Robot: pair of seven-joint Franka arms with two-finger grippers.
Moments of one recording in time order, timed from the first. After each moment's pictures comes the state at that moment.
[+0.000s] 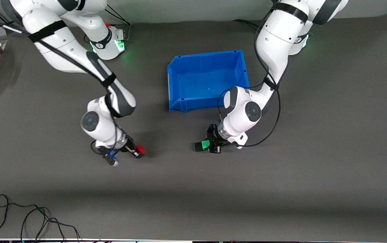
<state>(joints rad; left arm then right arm) -0.62 0.75 -0.04 -1.66 -0.70 2.72 -1.72 0.18 0.62 0.19 -1.91 0.07 2.69 1.15</state>
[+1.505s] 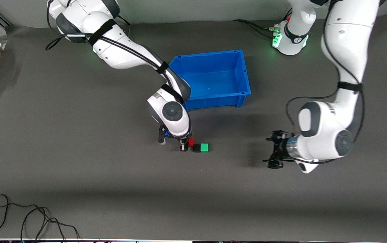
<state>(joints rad) -0.19 0.58 0.00 -1.59 -0.42 2.03 -1.26 0.57 0.87 0.13 -1.41 -0.16 2.34 2.41</state>
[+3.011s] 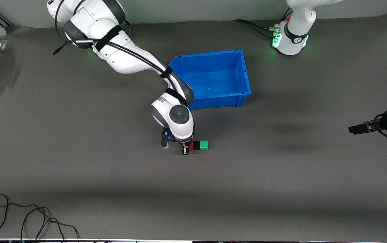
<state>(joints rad) 0.12 0.30 -0.03 -1.45 -0.03 1.60 -0.08 0.59 0.95 0.11 -1.31 -0.20 2.30 2.41</state>
